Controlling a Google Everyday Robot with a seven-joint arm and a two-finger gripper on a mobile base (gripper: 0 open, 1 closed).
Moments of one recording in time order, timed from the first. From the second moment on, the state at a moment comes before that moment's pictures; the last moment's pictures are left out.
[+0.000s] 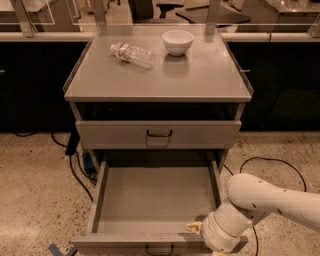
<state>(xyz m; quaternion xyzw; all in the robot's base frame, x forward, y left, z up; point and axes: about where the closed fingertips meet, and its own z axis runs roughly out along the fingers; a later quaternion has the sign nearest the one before) 0.304 -0.108 0.528 -0.71 0.63 0.31 0.08</state>
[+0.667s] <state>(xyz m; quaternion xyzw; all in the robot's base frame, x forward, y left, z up) 0.301 -0.103 0.509 -0.71 0.62 0.33 0.07</state>
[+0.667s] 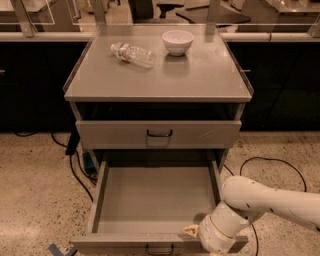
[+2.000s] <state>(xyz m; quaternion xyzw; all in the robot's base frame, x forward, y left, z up) 0.301 -0.103 0.509 -0.71 0.62 0.33 0.07</state>
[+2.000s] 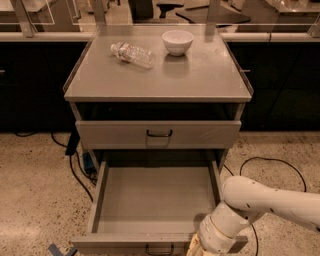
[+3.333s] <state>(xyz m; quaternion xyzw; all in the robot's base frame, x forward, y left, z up) 0.291 -0.081 0.455 -0.76 0.56 0.32 0.07</state>
